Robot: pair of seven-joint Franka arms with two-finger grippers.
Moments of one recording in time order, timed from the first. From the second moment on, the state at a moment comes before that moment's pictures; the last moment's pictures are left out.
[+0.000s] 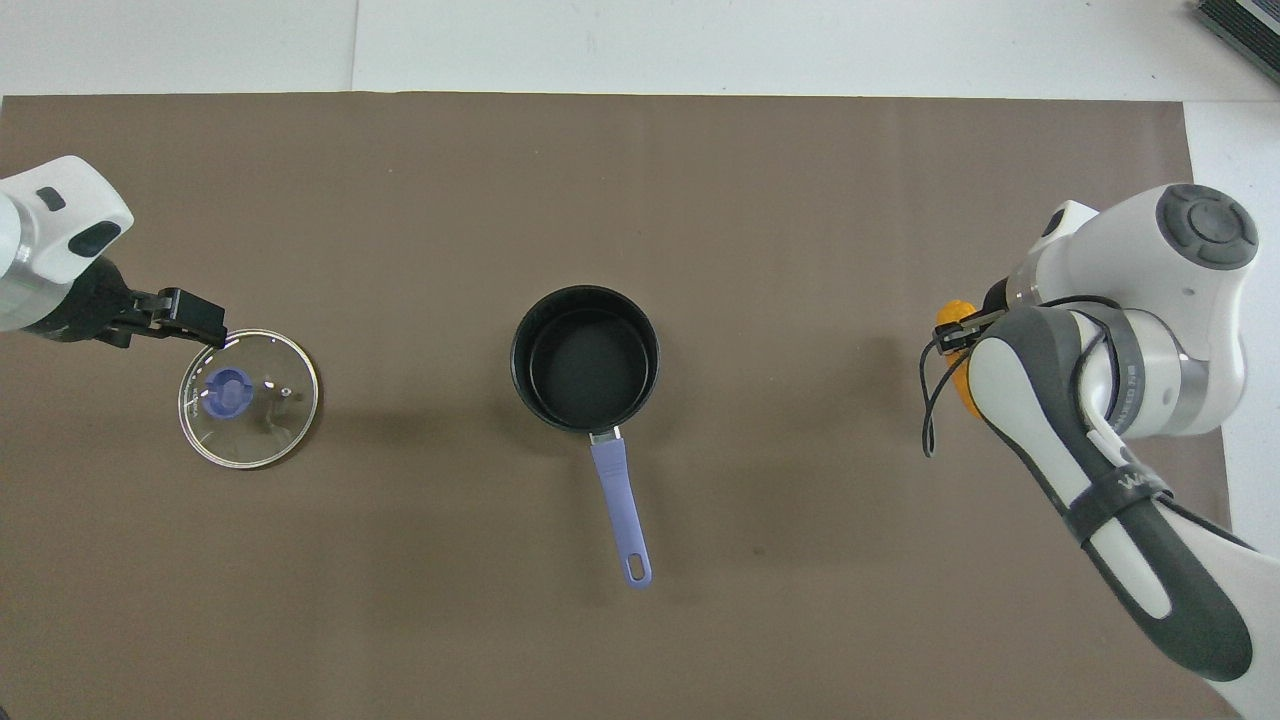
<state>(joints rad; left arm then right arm) 0.00 0.10 -0.03 -1.71 -0.03 1.72 0.07 0.07 0.23 -0.02 -1.88 0.03 2.07 -0.21</state>
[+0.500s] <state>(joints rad) -0.01 0.05 -0.03 -1.62 -0.03 1.56 0.06 0.27 0.23 0.00 -1.70 0.01 1.90 0.11</state>
